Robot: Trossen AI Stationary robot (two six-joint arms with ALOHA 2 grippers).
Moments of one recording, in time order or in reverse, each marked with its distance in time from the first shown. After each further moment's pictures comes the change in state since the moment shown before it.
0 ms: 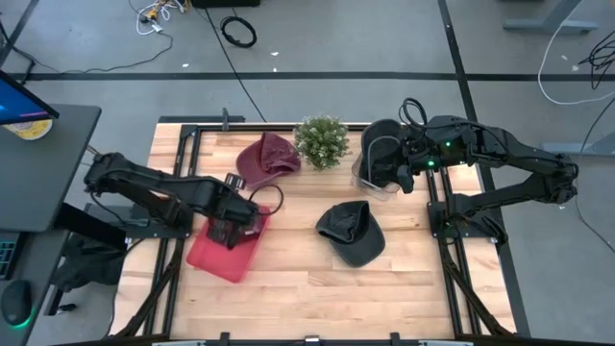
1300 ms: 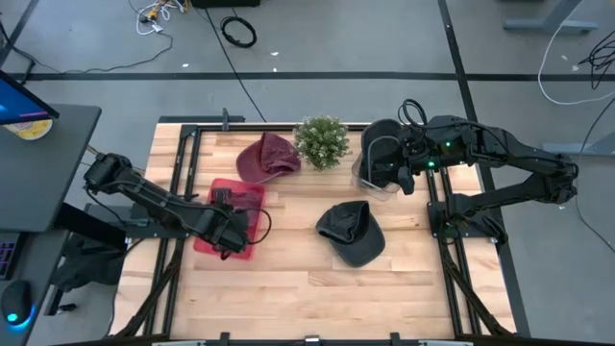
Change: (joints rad) left arm -0.170 -0.002 -0.313 0.179 -0.158 -0.527; right arm 0.000 0.000 0.000 0.000 0.000 -0.053
